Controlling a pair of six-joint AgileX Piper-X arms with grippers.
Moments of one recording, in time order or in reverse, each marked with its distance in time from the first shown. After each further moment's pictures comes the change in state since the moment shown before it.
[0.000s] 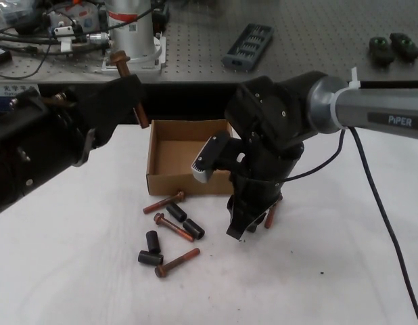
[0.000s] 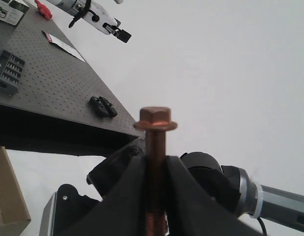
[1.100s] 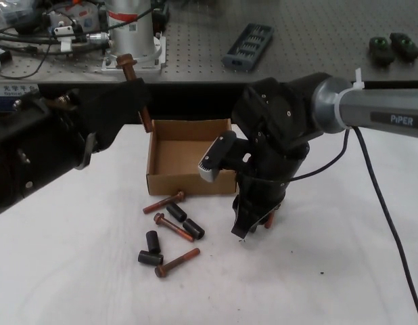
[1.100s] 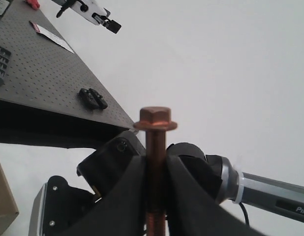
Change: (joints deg) left arm 0.0 0.0 0.0 0.0 3.8 -0.6; right arm -1.3 0.7 0.0 0.4 -0.9 0.0
